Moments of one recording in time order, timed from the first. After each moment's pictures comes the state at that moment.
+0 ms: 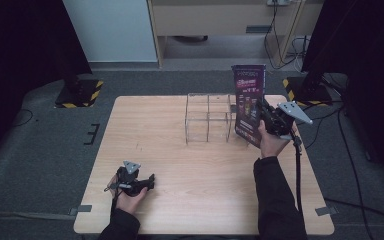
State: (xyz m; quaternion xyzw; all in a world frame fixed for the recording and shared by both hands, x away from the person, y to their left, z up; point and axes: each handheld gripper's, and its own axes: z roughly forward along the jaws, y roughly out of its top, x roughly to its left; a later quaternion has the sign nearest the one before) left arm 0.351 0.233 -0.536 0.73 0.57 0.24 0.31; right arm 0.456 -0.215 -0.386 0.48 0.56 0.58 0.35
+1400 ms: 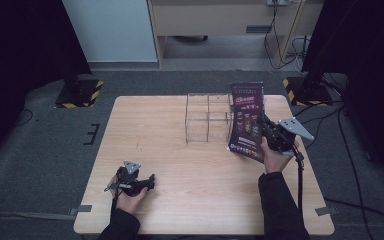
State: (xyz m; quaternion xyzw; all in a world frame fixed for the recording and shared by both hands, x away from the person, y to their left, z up) left arm 0.351 0.233 -0.536 0.73 0.57 0.24 0.31; right arm 0.426 -0.224 -0.417 0.47 0.59 0.56 0.34
